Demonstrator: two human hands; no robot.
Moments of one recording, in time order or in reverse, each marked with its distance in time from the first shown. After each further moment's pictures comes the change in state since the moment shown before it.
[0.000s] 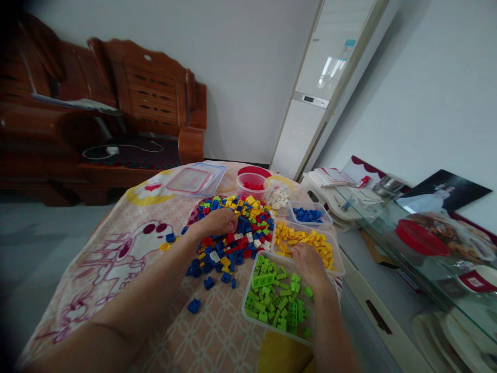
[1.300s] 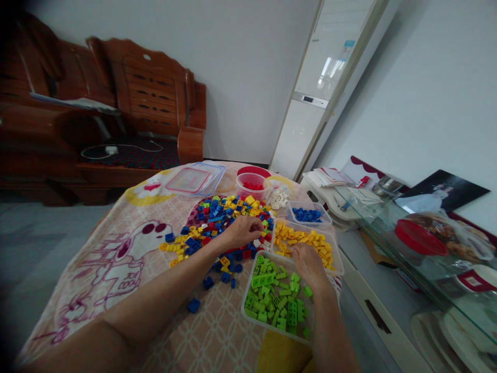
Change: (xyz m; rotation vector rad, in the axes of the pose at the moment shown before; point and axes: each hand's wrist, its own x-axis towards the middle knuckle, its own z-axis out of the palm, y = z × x) left_hand 0.010 0.062 0.023 -0.512 0.212 0.110; right_hand 0.000 -0.002 0.000 0.042 0.024 0.010
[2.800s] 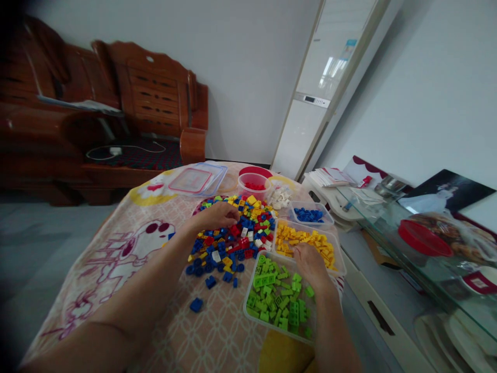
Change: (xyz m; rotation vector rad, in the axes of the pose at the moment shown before) left_hand -0.010 -0.044 -0.074 0.257 -0.125 -0.019; right_hand 0.002 0.002 0.000 -0.027 -0.036 -0.025
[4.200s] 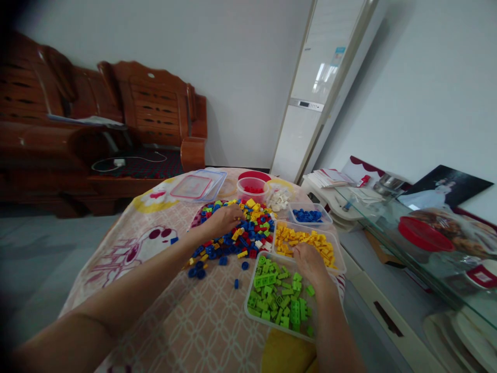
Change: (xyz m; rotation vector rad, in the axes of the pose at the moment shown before) left_hand 0.003 0.011 0.017 0.190 0.176 0.135; right_hand 0.002 0.000 0.001 -0.029 -0.005 -0.003
